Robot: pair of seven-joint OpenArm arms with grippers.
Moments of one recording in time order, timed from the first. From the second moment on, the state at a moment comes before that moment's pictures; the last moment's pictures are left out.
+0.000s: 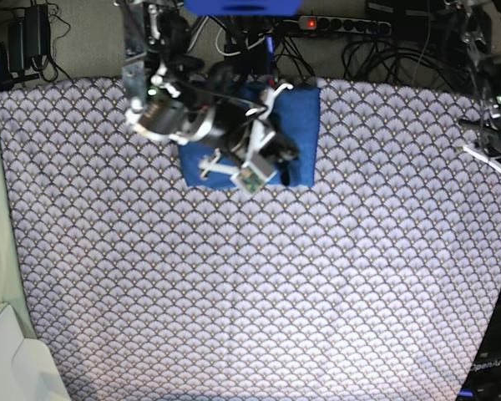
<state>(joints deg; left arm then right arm) 15.7 -16.7 -29.0 113.3 -2.4 -2.2 56.5 -12.0 -8.5 -10.7 110.4 18.1 37.9 -58.8</state>
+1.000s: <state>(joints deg) 20.9 -16.5 -29.1 113.7 -2.4 -2.1 56.2 -1.2 -8.3 -15.2 88.7 17.8 37.4 -53.4</state>
